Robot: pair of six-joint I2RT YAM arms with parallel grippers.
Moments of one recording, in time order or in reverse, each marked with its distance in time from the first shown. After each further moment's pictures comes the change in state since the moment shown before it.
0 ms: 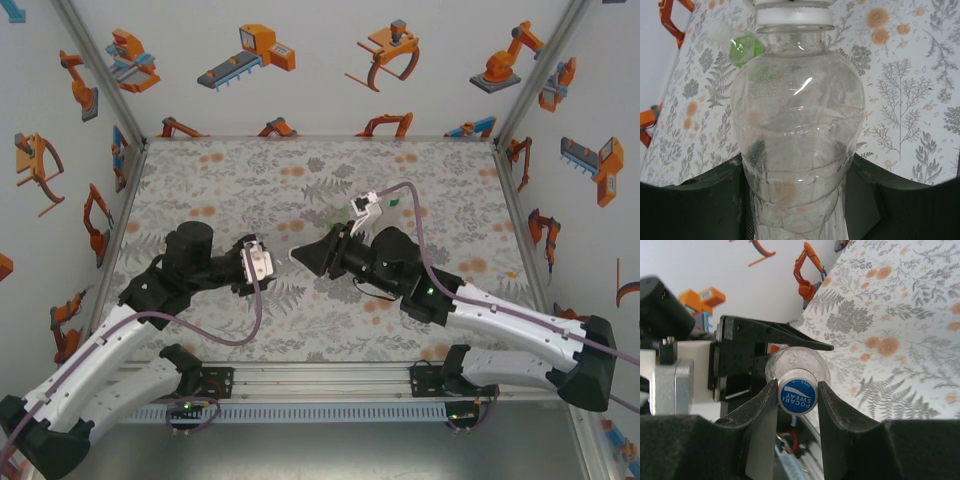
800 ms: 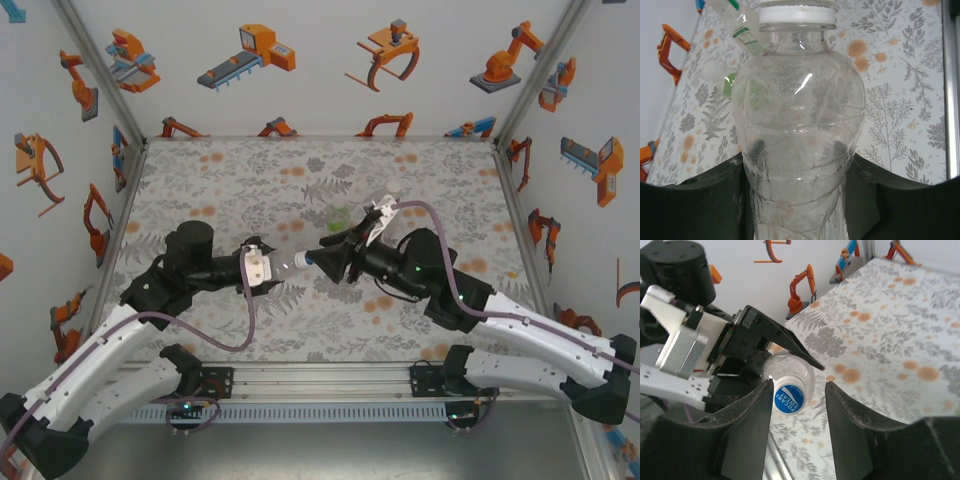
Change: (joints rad) left arm -0.017 0.011 0.000 0.061 0.129 0.003; right arm 0.003 -0.159 0.035 -0.086 -0.067 -0.495
